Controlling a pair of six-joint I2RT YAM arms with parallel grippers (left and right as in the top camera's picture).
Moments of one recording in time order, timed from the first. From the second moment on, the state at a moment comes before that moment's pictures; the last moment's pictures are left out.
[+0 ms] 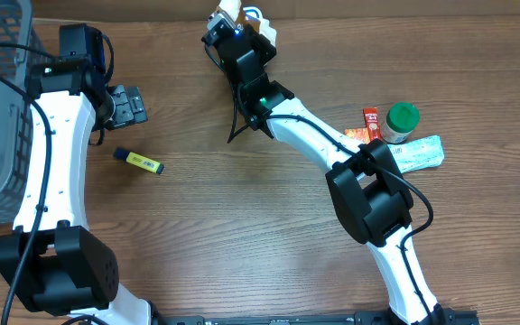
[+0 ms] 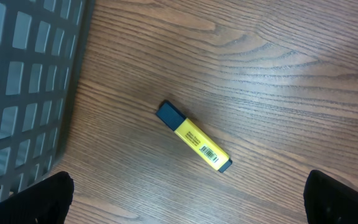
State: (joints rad) left arm 0.10 1.77 1.67 -1.16 -0.16 -0.23; right arm 0.62 2.35 1.88 0.12 0.61 -0.55
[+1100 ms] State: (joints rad) left arm 0.10 1.77 1.67 -1.16 -0.16 -0.23; right arm 0.42 1.94 1.84 -1.22 0.19 0.09
